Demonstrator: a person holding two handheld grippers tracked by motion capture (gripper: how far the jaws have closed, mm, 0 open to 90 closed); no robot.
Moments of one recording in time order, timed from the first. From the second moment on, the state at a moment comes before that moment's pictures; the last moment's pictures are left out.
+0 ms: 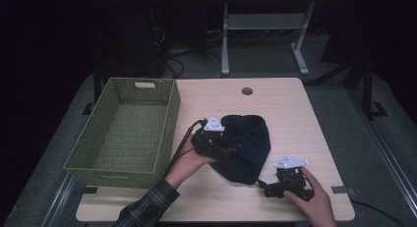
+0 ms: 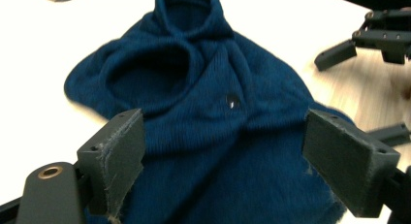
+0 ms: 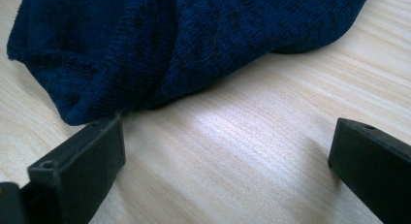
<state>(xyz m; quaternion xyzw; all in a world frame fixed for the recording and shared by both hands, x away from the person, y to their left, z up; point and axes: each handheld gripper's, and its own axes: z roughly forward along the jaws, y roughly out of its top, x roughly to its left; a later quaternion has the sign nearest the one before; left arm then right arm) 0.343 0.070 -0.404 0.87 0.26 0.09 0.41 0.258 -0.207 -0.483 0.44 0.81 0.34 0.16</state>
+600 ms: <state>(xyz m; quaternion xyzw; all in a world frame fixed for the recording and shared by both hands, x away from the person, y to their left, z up) 0.304 0.100 -0.433 0.87 0.28 0.11 0.39 0.258 -0.206 -0.483 0.44 0.81 0.34 0.16</state>
